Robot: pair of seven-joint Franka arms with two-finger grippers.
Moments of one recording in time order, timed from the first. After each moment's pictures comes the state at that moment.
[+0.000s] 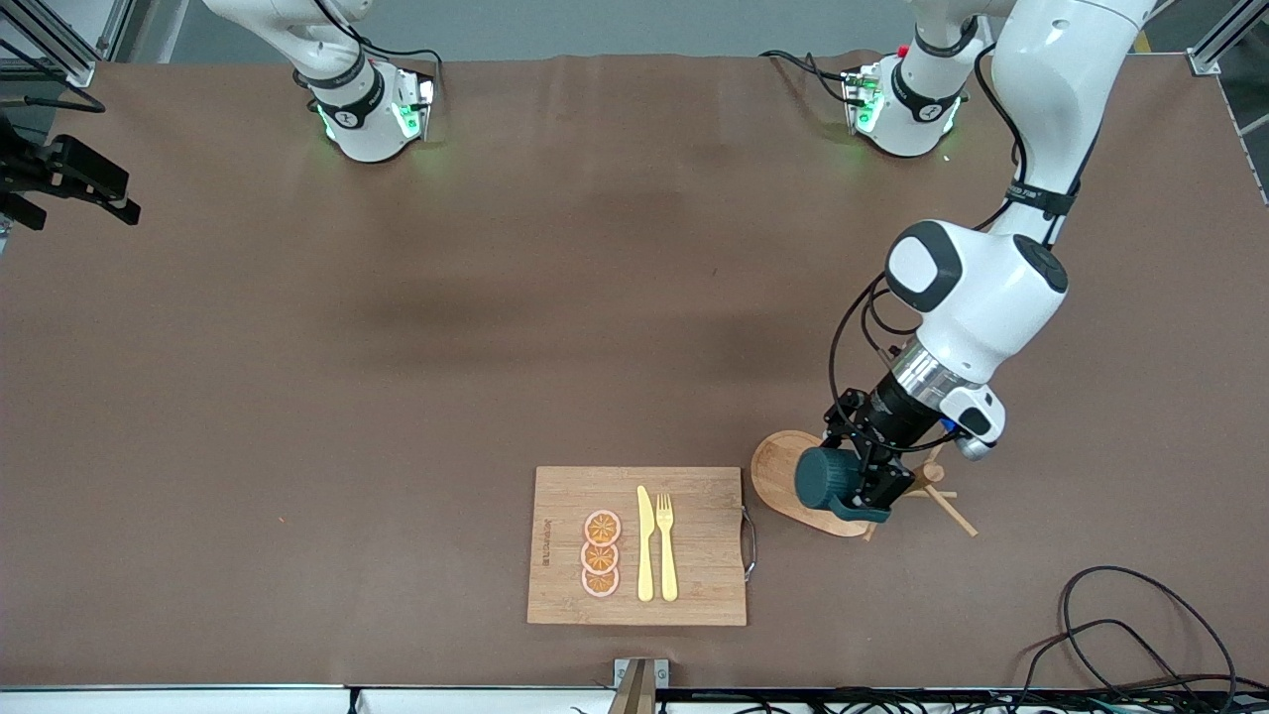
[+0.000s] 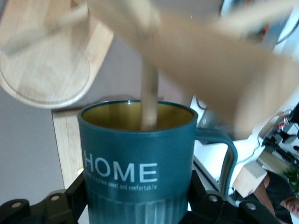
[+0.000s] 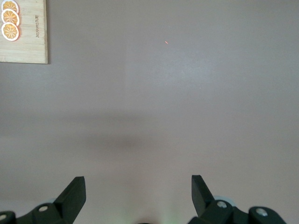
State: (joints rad) left arm -0.12 0.44 -0.30 -1.82 -0.54 2.89 -1.47; right arm -0.04 -0.07 0.02 -1.51 0.02 1.44 -0.06
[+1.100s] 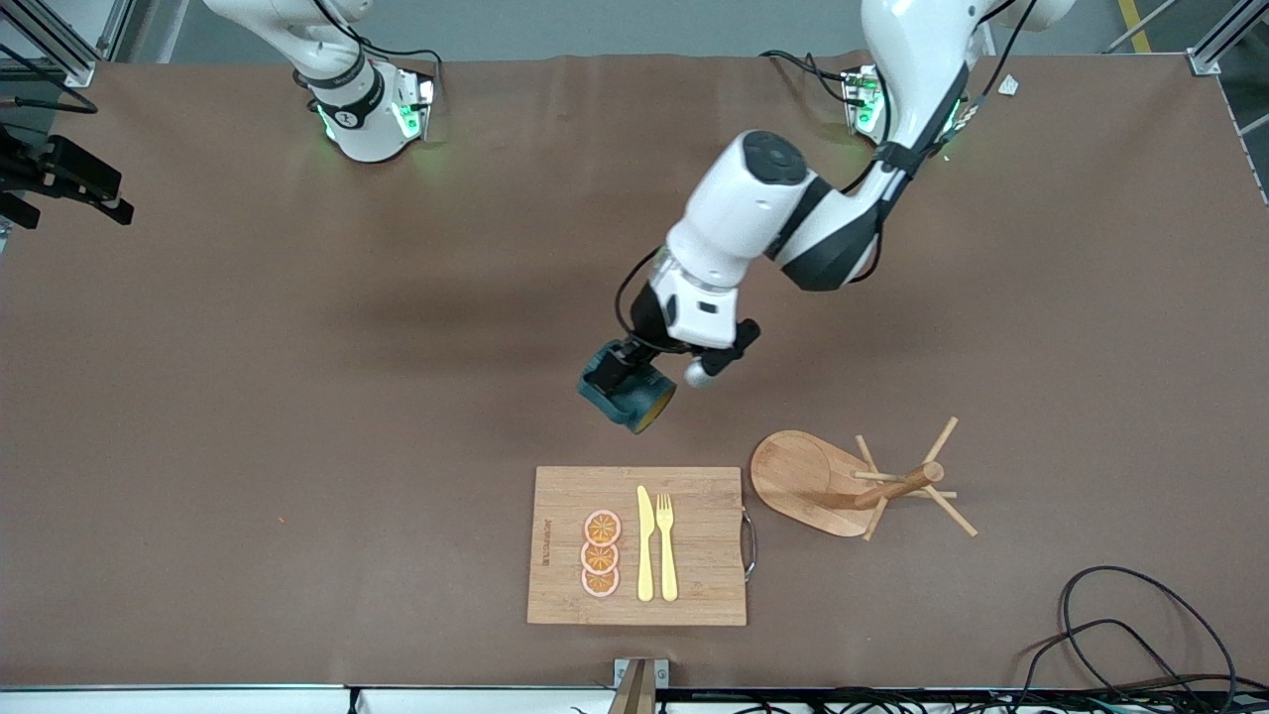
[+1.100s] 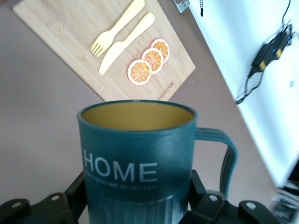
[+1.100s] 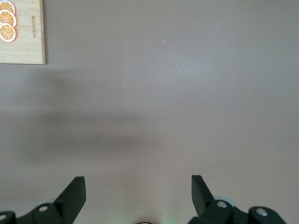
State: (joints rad) left arm -0.55 0.55 -0.23 -1.52 0.09 2.61 -1.54; right arm -0.06 -0.07 0.02 -1.51 0.02 1.43 -0.06
